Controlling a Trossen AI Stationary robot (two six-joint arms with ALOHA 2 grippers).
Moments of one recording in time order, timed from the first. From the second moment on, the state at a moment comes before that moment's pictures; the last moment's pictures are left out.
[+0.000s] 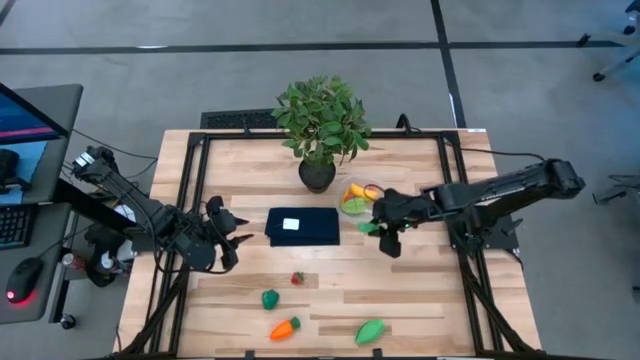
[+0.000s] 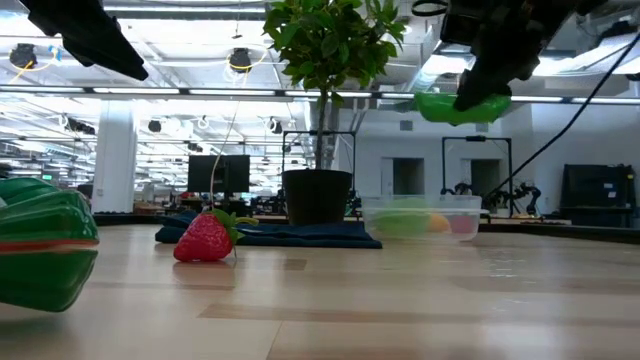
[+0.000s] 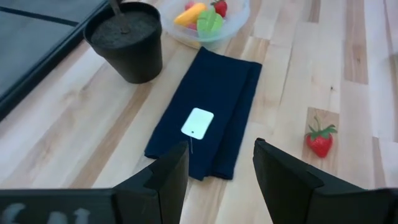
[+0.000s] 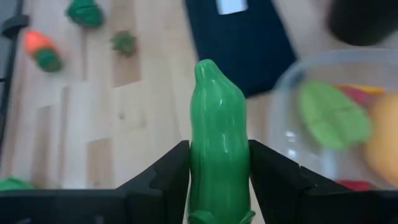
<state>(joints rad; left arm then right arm) -0.64 0.93 0.73 -0.75 -0.75 -0.74 0.14 1.20 0.81 -0.49 0.05 0.32</state>
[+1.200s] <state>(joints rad) -0.64 0.93 0.73 -0.74 -0.82 -0.77 -0.19 1.36 0.81 -0.56 0.19 0.10</state>
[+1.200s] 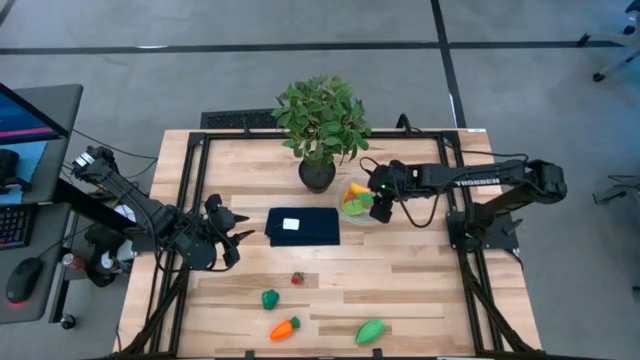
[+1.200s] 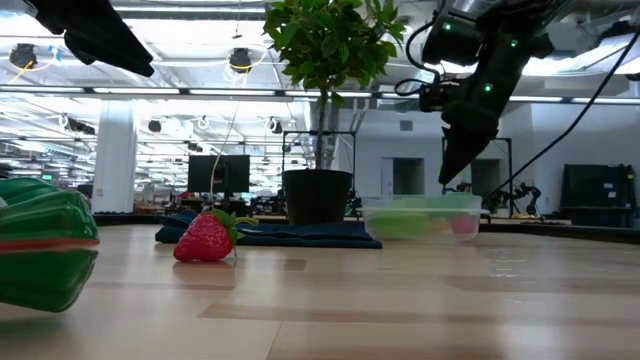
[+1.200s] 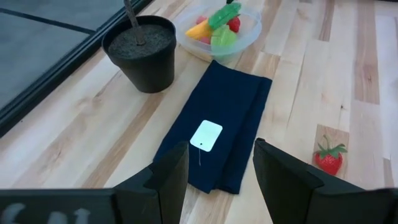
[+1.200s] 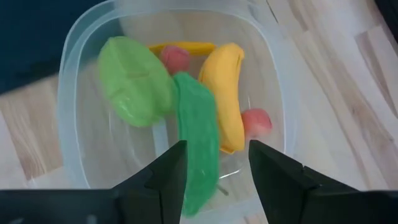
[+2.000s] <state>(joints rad) -0.64 0.93 0.73 -0.74 -0.88 -0.77 0.00 1.15 0.81 -0.70 0.15 0.31</state>
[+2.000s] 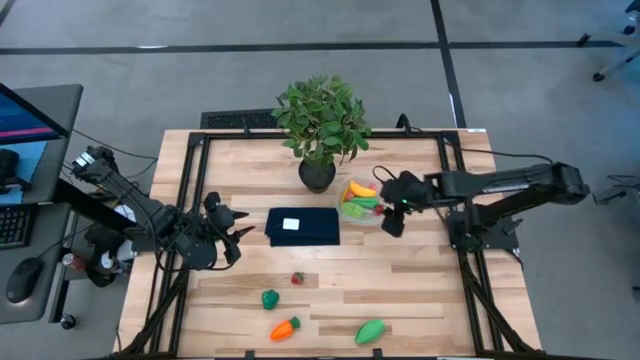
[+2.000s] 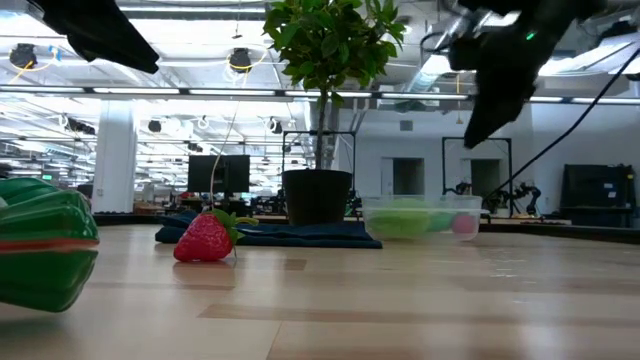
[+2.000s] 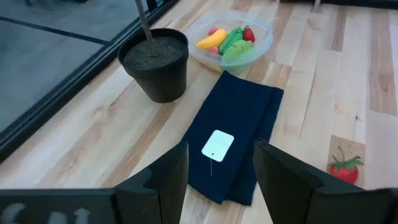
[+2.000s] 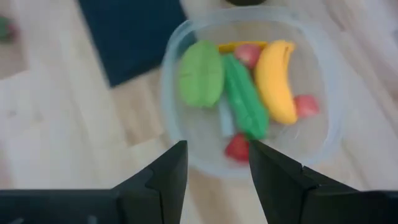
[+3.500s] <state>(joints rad) -0.41 1.56 0.87 -0.21 -0.05 -0.40 0.62 0.99 0.81 -0.74 0.29 0.77</state>
